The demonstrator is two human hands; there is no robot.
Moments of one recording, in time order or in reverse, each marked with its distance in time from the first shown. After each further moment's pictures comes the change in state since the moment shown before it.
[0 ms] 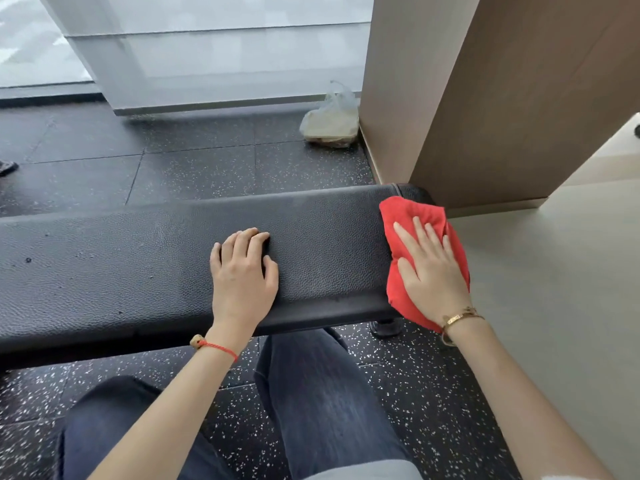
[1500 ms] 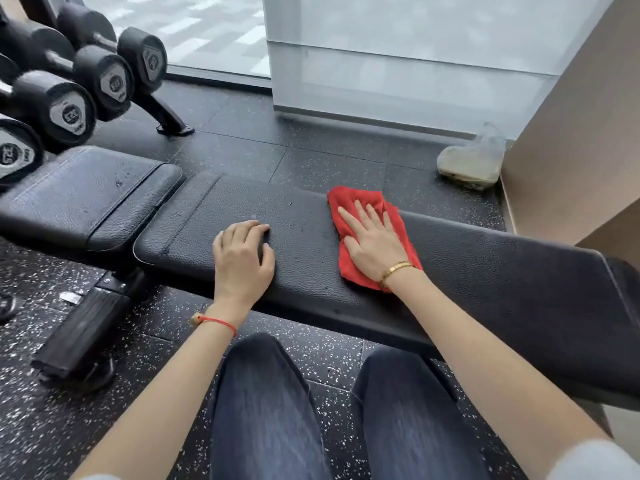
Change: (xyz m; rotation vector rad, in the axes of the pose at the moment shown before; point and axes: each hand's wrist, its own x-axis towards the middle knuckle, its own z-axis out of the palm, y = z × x) left_hand -0.024 -0.265 -0.098 0.019 0.190 -0.314; right_hand 0.080 -0.358 0.090 -0.031 -0.240 -0.497
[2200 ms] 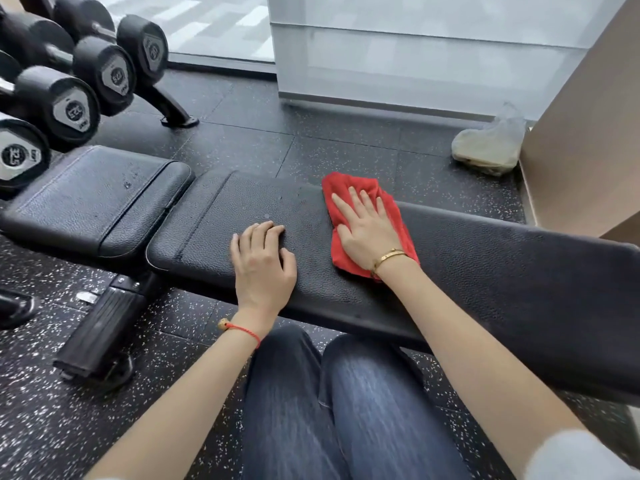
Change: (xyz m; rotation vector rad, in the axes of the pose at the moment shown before) left_hand -0.002 0.007 0.007 0.043 -0.011 -0.033; right_hand 0.034 -0.033 0.010 -0.008 0.022 0.010
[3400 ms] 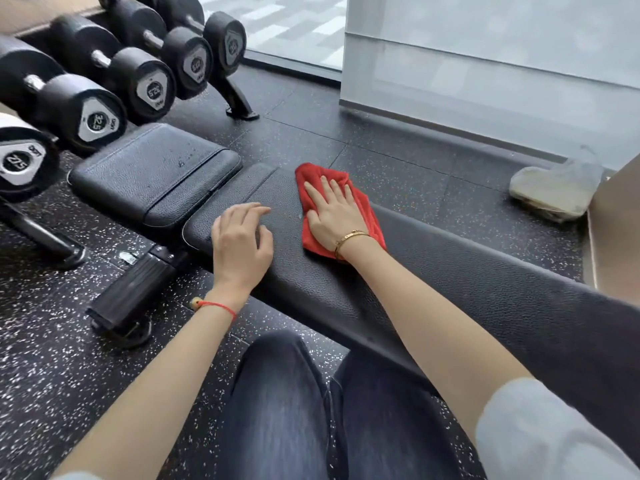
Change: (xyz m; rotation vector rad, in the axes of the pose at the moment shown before) left_hand 0.025 -0.055 -0.025 -0.022 0.167 -0.122; right_hand 0.075 -0.075 0.023 0.015 -0.044 -0.283
